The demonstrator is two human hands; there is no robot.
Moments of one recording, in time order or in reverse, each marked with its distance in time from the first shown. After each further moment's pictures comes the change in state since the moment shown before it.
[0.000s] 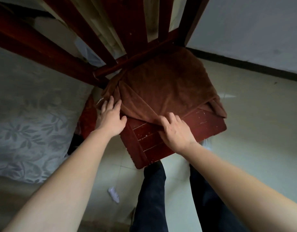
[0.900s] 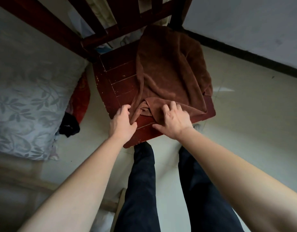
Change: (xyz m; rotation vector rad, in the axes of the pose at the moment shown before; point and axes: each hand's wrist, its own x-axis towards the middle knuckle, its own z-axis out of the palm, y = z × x) left_hand -0.075 0.047 0.090 -0.302 0.091 -0.057; right_hand -0.024 0.030 0.009 -0.105 -0.123 0.119
